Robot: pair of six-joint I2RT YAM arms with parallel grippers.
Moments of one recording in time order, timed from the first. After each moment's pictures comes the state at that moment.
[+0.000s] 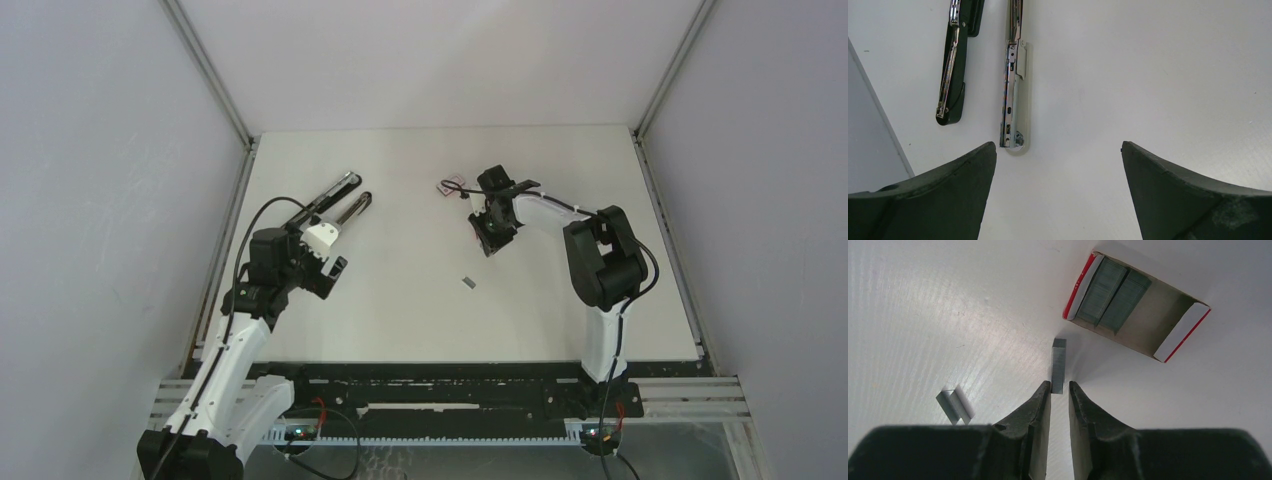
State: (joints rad) left arm -0.11 0.81 0.63 -0.47 0.19 0.50; right arm 0.44 1.98 1.38 -0.68 -0.14 -0.12
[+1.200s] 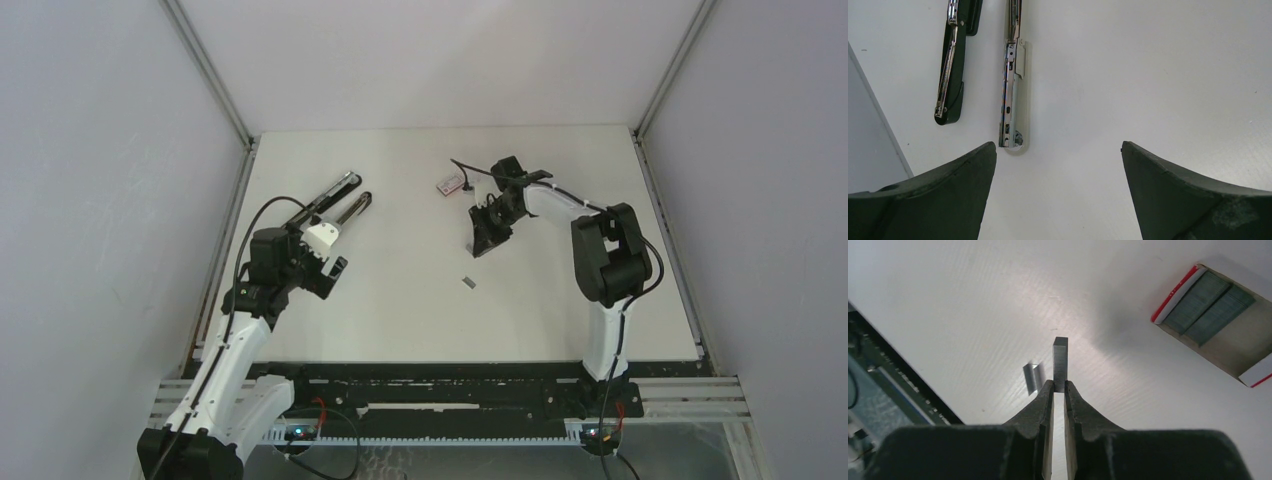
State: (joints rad) left arm -0.11 0.82 0.63 -0.47 0.19 0.50; right arm 0.37 1.98 1.43 -0.76 -0.51 -0.13
